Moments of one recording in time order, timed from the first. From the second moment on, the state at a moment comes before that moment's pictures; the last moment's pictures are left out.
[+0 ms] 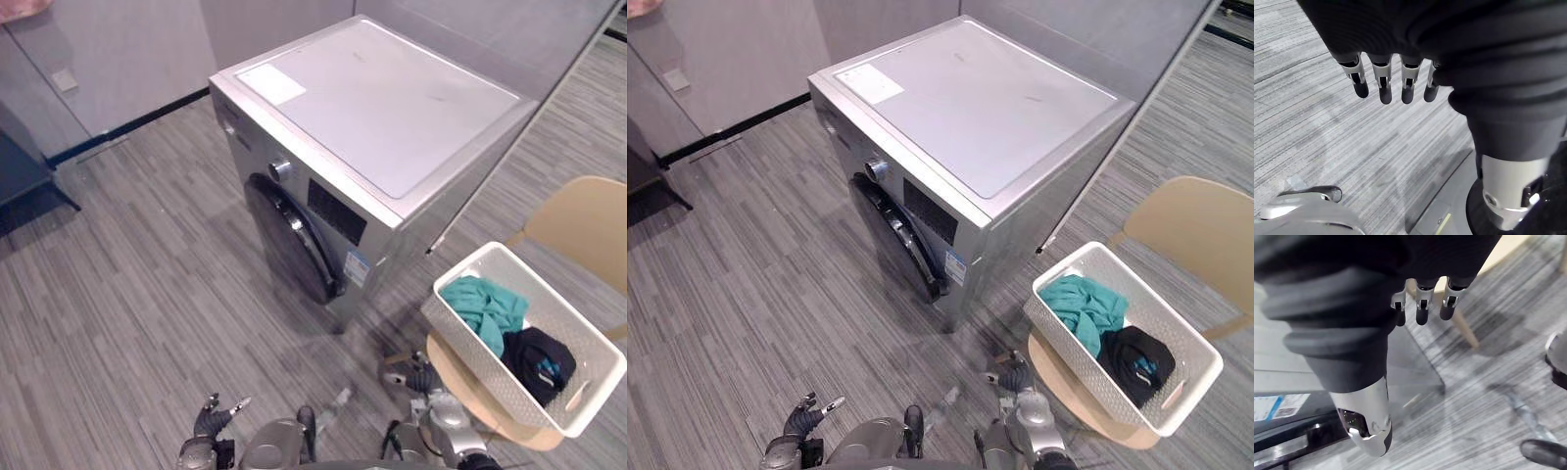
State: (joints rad) left arm 0.09 0.16 0.03 0.99 -0.08 -0.16 0.11; right arm -0.10 -0.08 0.03 0.88 0.01 -0.12 -0.13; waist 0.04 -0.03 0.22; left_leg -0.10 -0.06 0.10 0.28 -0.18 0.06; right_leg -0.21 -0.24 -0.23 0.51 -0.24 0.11
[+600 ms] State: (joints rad) left arm 0.03 0.10 0.00 0.98 -0.07 -0.18 0.12; right arm -0.39 -0.03 0.12 0.84 -0.02 -0.15 -0.18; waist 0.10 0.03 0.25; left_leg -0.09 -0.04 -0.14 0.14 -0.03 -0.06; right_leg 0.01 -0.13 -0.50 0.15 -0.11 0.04
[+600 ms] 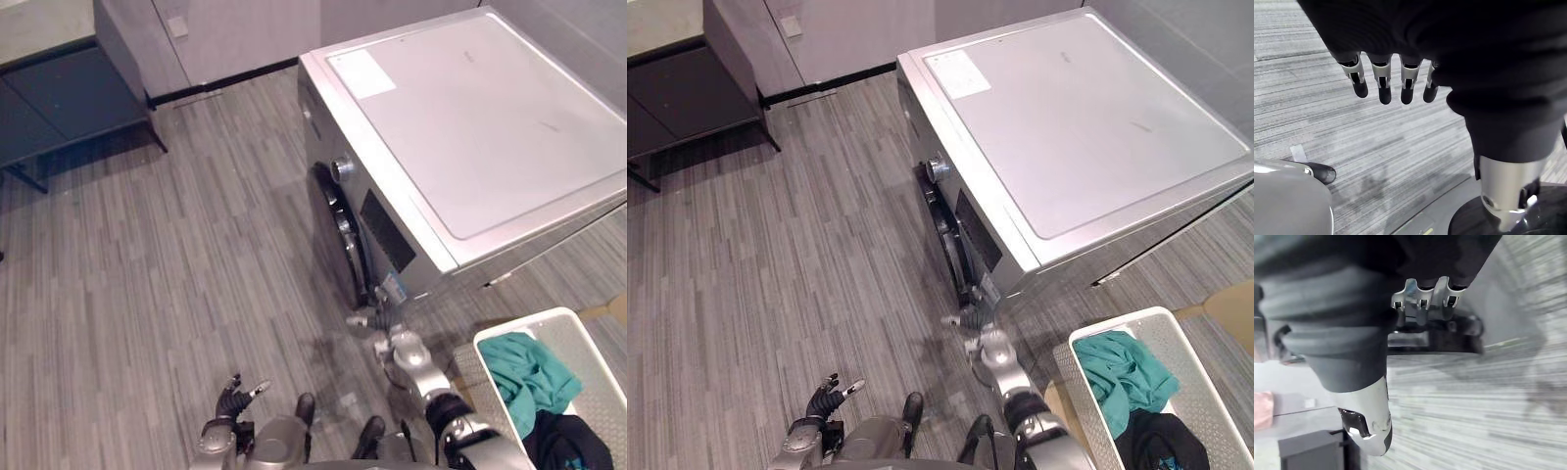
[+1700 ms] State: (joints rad) left arm -0.13 0.06 -0.13 0.73 -0.13 -0.24 0.18; right arm -1.07 0.15 0.42 0.54 0.10 -0.19 -0.29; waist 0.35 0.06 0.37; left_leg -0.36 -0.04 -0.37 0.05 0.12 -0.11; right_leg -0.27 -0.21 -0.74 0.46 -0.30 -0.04
